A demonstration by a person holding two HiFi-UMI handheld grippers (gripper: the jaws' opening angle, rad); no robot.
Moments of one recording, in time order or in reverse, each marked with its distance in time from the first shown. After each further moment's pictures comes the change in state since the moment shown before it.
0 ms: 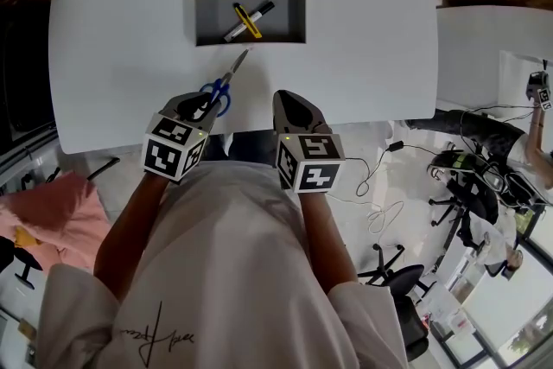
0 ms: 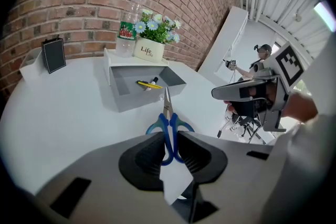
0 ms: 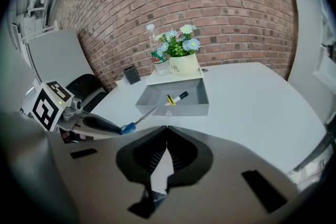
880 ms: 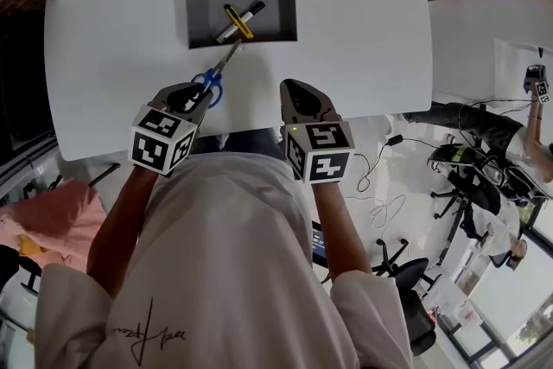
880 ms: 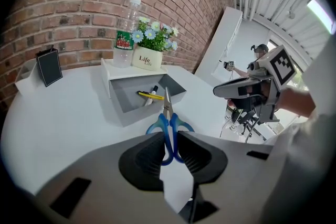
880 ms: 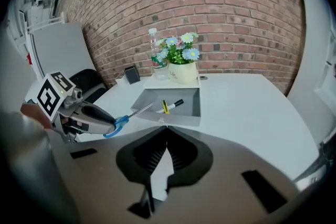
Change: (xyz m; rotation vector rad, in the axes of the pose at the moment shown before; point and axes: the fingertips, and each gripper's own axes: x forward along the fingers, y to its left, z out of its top) left arm -0.003 0.011 0.029 0.054 -0.018 -0.014; right arm -0.004 -0.023 0.025 -0.095 0.002 -0.010
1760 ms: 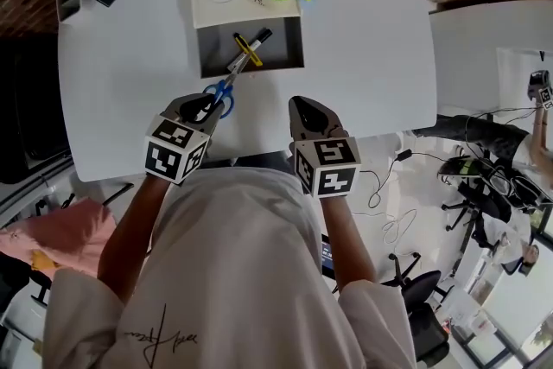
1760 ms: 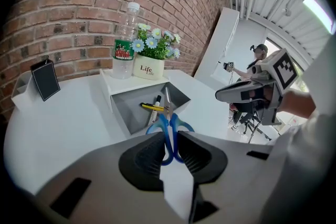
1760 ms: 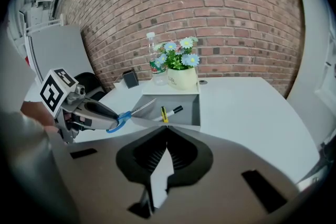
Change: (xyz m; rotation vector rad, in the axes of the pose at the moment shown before) left arm 0.003 0.018 0.033 0.042 -0.023 0.001; right arm 0.008 -0.003 0.018 0.003 -0.020 -0.006
